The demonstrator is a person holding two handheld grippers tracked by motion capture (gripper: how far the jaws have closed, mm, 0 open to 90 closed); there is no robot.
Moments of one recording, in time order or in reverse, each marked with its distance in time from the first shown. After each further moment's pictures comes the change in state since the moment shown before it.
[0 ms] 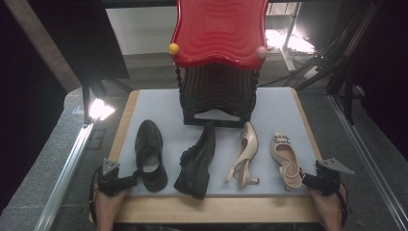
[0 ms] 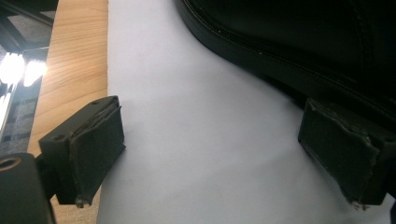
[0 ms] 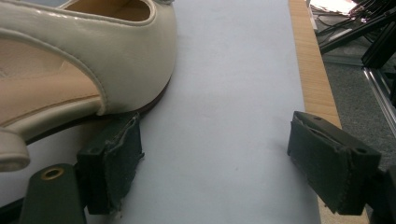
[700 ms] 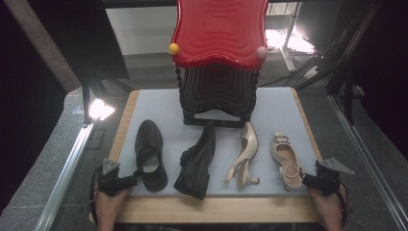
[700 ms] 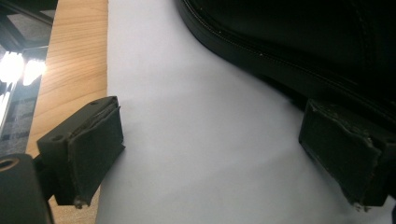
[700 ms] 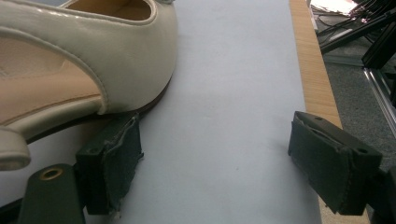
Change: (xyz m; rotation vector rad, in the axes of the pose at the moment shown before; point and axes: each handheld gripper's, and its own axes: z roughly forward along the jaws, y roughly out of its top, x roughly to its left) left arm 0.000 0.001 0.001 0.001 -0.001 -0.007; right arm 0.000 0.000 0.000 0.000 -0.001 -0.002
